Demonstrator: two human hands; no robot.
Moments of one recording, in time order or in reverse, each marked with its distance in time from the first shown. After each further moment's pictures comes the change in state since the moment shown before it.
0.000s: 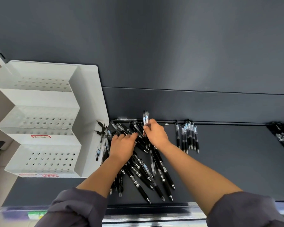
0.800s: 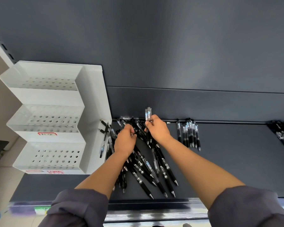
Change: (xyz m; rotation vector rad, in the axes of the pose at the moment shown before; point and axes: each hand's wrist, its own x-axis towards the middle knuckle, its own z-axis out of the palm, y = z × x) left_hand 0.002 0.009 -0.024 -0.717 0.068 -0.341; right_hand -0.001 -0.007 -0.006 0.048 0.032 -0.027
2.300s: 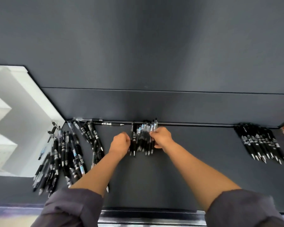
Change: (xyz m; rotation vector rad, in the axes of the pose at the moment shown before) left_hand -0.003 0.123 0.152 0.173 -0.134 -0.160; right_hand 0.027 0.183 -0.142 0.233 -0.120 0.329
